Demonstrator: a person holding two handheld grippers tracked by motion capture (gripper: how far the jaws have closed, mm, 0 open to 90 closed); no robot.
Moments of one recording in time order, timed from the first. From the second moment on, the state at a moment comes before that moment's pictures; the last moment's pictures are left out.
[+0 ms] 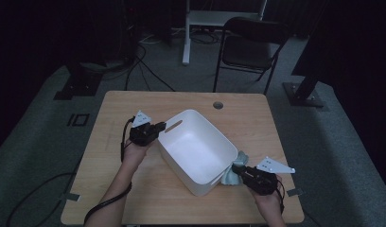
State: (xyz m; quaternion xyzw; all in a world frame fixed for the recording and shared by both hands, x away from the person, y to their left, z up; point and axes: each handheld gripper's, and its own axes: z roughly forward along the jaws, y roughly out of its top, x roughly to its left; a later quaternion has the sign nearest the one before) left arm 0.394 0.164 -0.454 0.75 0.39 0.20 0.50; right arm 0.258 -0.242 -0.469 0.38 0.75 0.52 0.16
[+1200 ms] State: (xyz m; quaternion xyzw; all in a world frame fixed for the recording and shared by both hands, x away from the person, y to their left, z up) left arm 0.390 0.159 -0.452 0.74 0.40 0.22 0.48; right arm 0.242 -0.218 -0.463 0.35 0.76 0.52 0.15
